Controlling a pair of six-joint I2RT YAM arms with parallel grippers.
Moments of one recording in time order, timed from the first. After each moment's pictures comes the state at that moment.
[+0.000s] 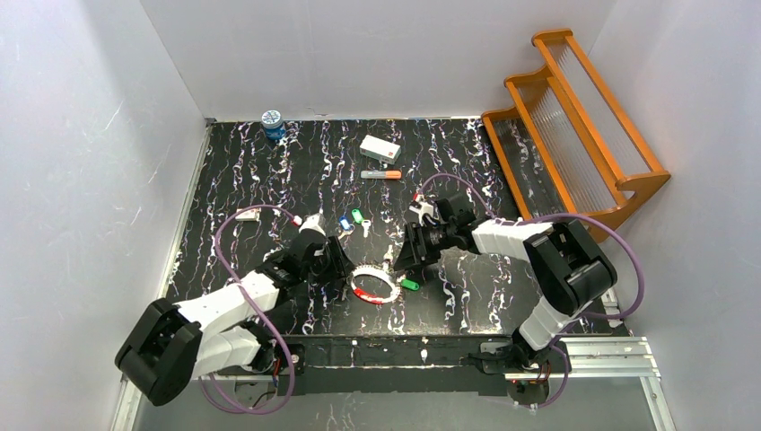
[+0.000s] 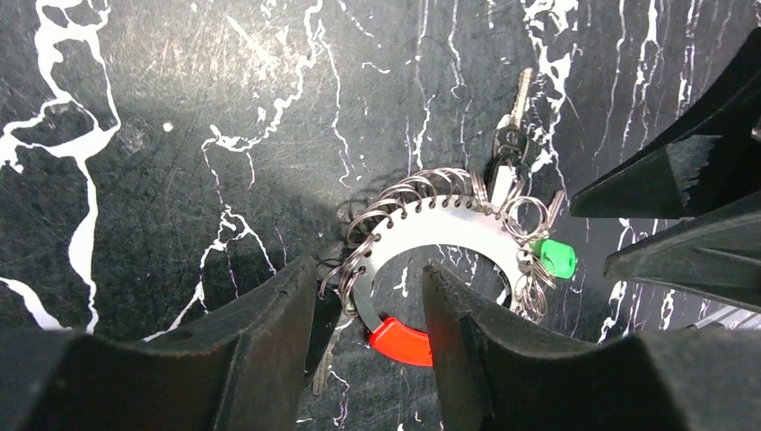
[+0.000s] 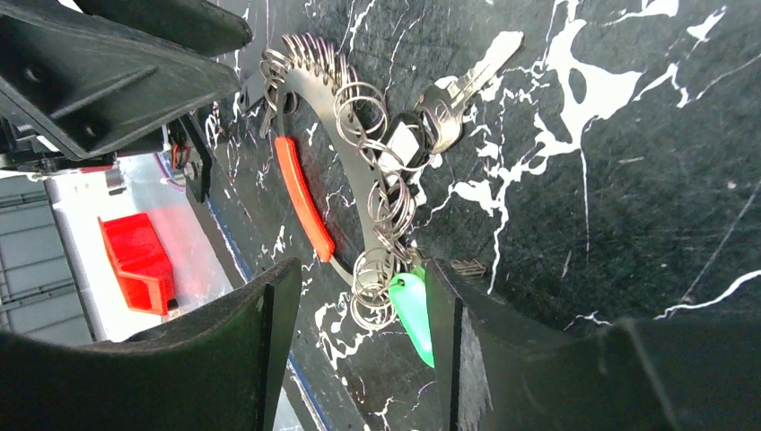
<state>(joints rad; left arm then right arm) -0.65 1.09 0.40 -0.06 -0.03 -0.80 0.58 1.65 0.76 -0.02 -0.77 0.44</state>
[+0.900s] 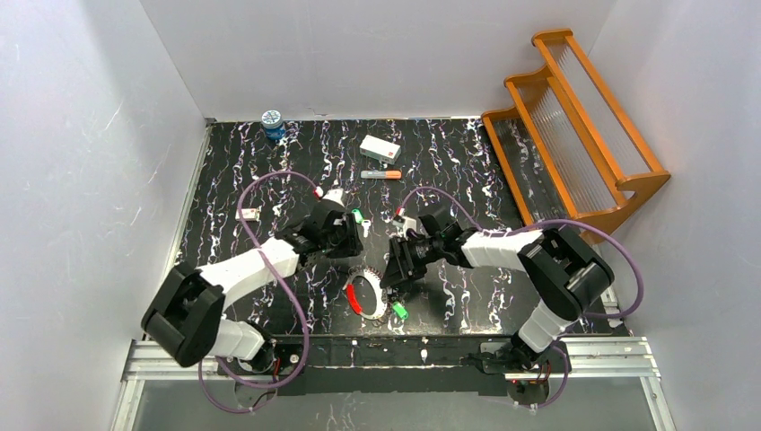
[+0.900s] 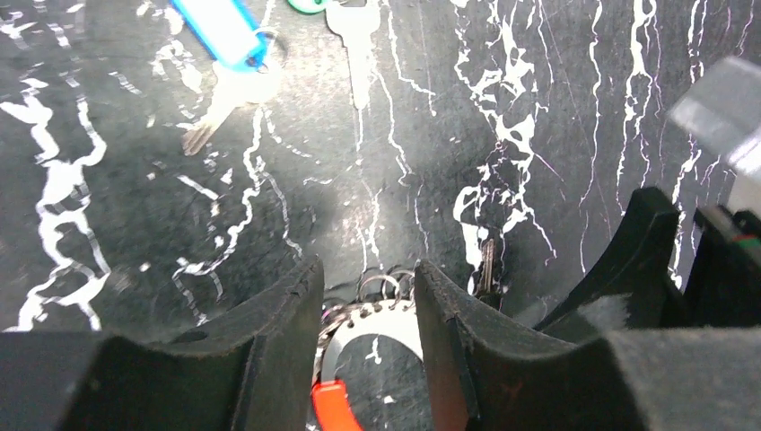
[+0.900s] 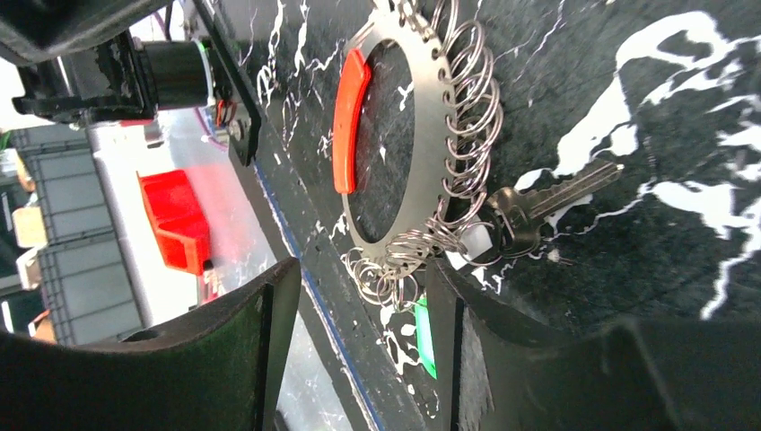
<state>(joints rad) -0.65 1.39 0.72 -0.18 -0.04 -0.63 0.73 1.65 0.71 0.10 -0.81 0.59</state>
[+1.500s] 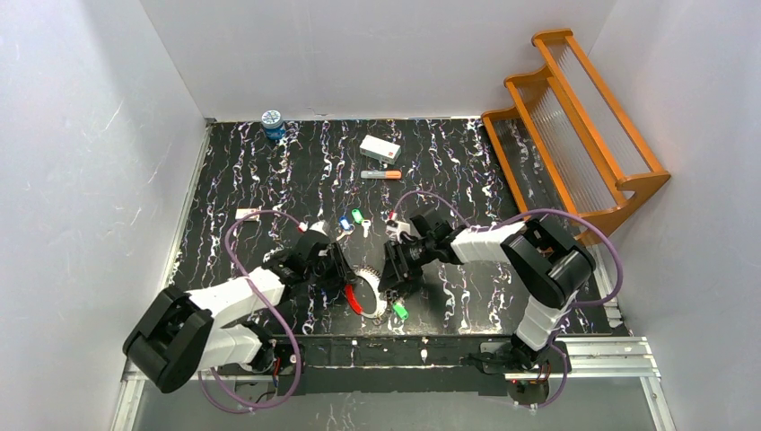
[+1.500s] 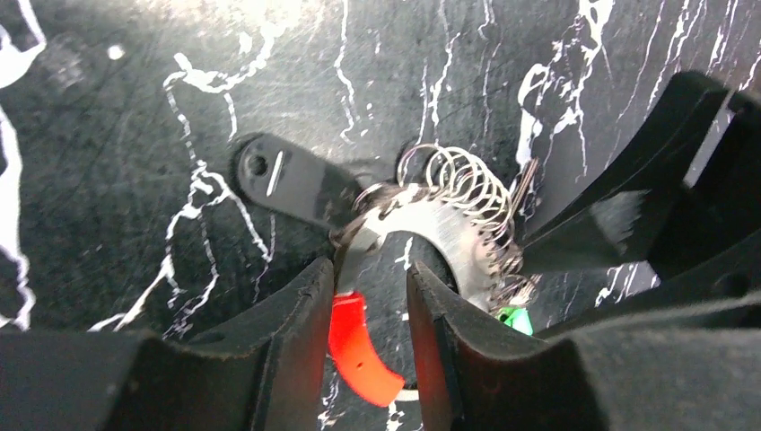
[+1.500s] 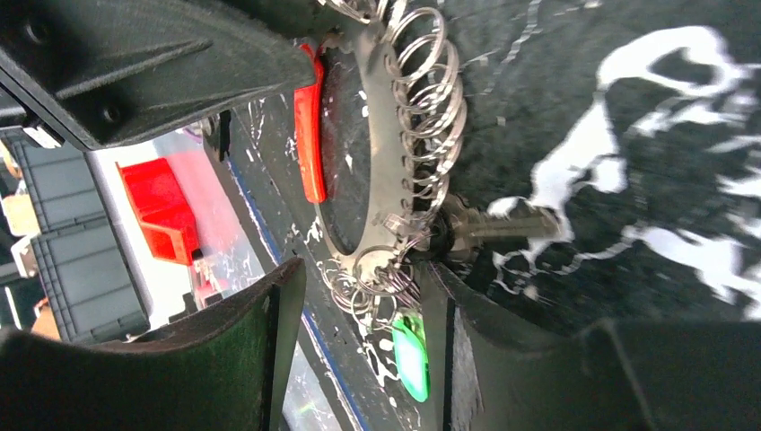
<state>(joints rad) -0.65 1.17 0.40 -0.09 0.06 -0.87 0.74 1.74 0.78 0.03 -0.79 0.54</state>
